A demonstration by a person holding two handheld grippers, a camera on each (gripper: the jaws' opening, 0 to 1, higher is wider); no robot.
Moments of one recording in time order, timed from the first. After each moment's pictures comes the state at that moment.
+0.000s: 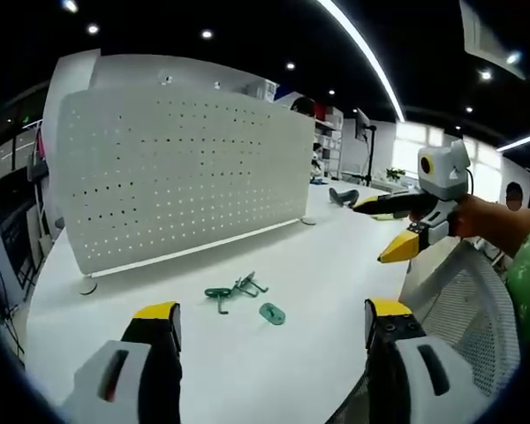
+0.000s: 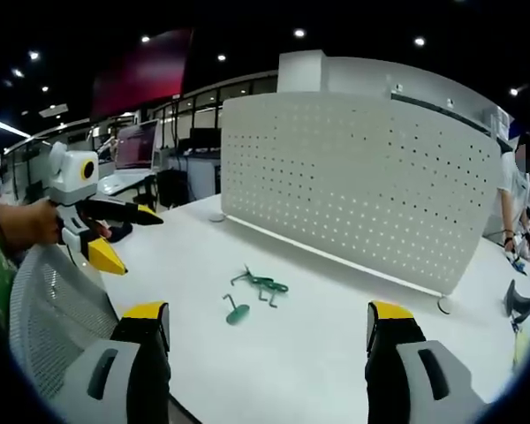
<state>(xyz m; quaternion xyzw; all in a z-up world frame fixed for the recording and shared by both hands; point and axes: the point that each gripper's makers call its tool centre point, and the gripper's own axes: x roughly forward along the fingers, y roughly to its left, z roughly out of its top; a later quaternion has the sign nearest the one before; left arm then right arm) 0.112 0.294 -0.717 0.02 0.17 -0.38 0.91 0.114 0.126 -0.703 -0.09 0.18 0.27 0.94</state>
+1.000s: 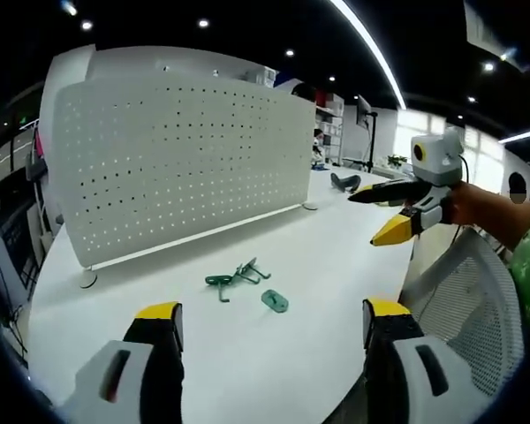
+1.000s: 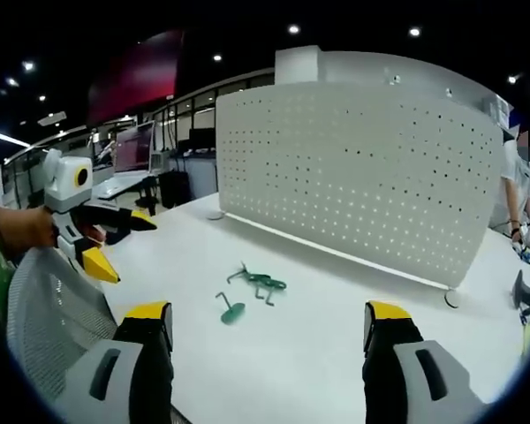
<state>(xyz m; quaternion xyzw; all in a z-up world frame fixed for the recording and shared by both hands) 0.112 0.294 -0.731 0.04 0.20 -0.38 0.90 0.129 0.119 -0.717 -0.08 0.20 0.28 0.94</state>
